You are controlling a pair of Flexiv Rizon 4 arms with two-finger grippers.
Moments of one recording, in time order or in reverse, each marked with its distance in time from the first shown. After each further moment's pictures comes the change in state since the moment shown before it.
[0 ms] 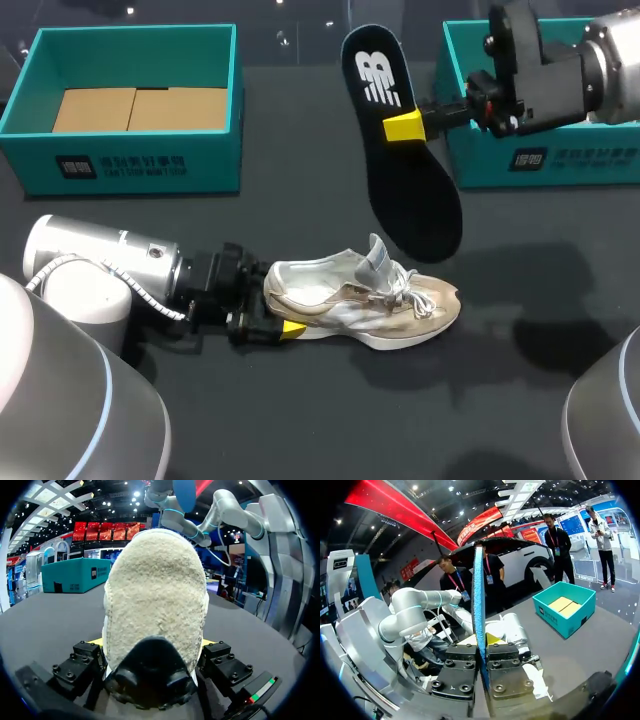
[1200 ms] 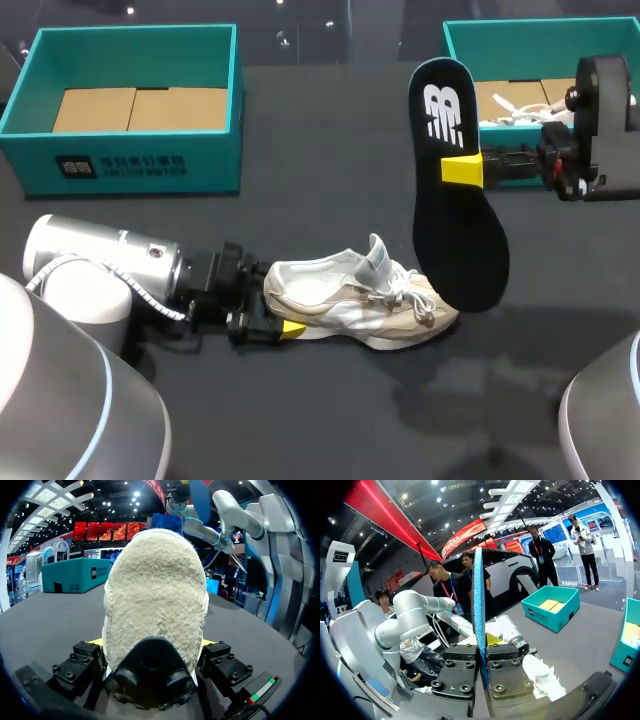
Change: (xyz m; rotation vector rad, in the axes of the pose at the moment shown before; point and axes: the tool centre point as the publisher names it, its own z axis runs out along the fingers) left arm 0.000 0.000 0.000 0.000 0.000 0.000; right arm 0.049 -0.031 -0.037 -0.118 -0.149 0.030
